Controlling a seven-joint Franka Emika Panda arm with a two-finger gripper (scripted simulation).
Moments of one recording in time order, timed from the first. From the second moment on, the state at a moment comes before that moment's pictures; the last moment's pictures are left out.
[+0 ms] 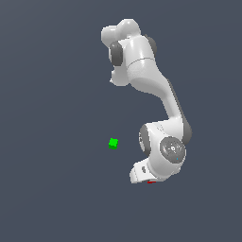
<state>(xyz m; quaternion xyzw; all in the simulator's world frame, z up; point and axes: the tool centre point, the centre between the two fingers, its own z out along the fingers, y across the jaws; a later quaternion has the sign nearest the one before) 0.157 0.137 0.020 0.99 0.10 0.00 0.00</state>
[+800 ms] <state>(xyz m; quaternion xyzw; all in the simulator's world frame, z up) 0.155 0.137 0.049 0.99 0.10 0.00 0.00</state>
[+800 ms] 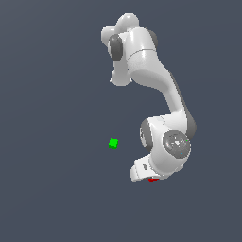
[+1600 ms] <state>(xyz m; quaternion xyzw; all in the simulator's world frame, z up) 0.157 0.137 0.119 0.99 0.10 0.00 0.00</state>
